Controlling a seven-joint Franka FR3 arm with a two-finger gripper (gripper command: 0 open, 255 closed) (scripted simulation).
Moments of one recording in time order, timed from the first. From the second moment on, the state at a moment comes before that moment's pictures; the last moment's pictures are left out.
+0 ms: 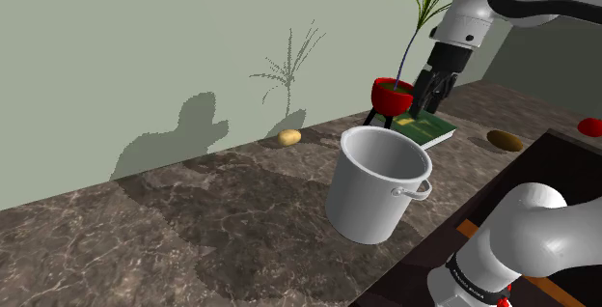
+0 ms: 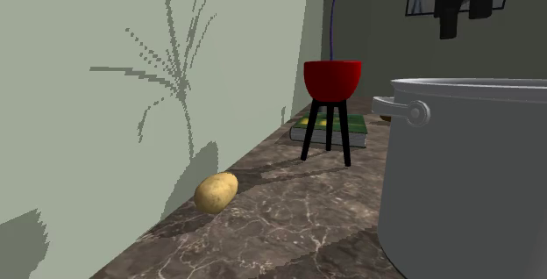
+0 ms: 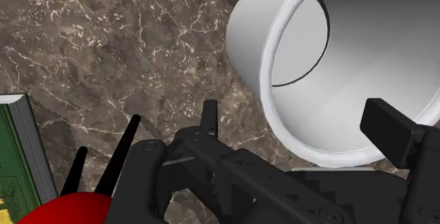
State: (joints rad) arm 0.02 -0.78 -0.05 -2.28 0.12 1.45 0.07
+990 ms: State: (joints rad) arm 0.13 -0.42 -0.20 -2.27 0.03 1.84 -0.46
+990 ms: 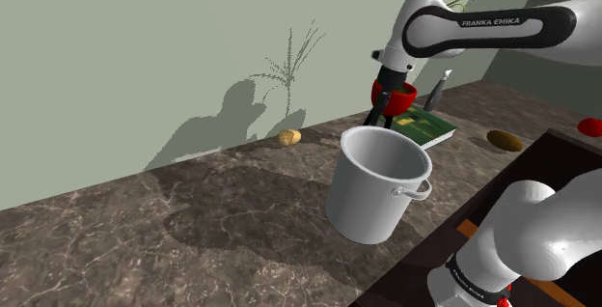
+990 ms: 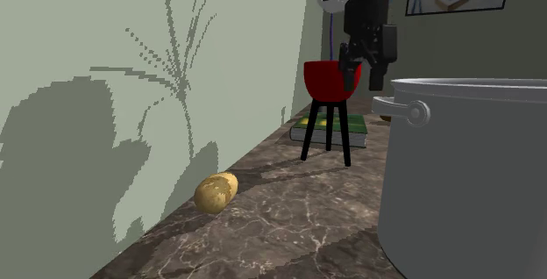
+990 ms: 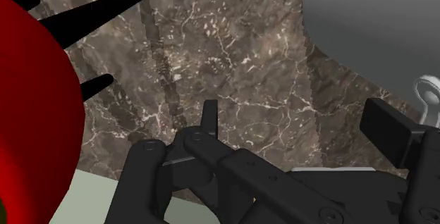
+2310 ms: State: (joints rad) arm 0.23 0.28 -0.19 -1.84 0.16 2.17 -1.19
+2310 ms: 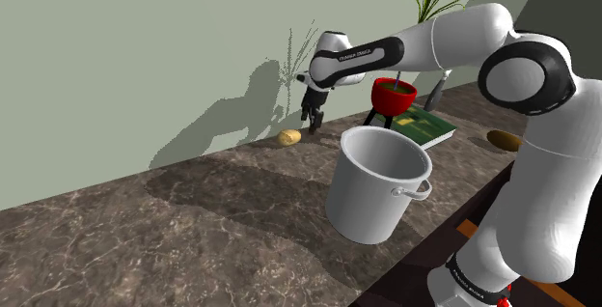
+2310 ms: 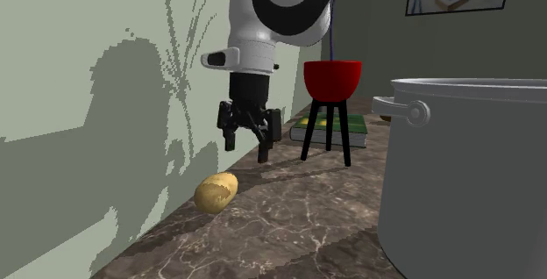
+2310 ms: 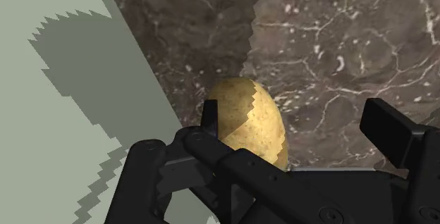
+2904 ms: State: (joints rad) arm 0.23 0.43 -0.15 -1.73 0.18 2.24 -1.31
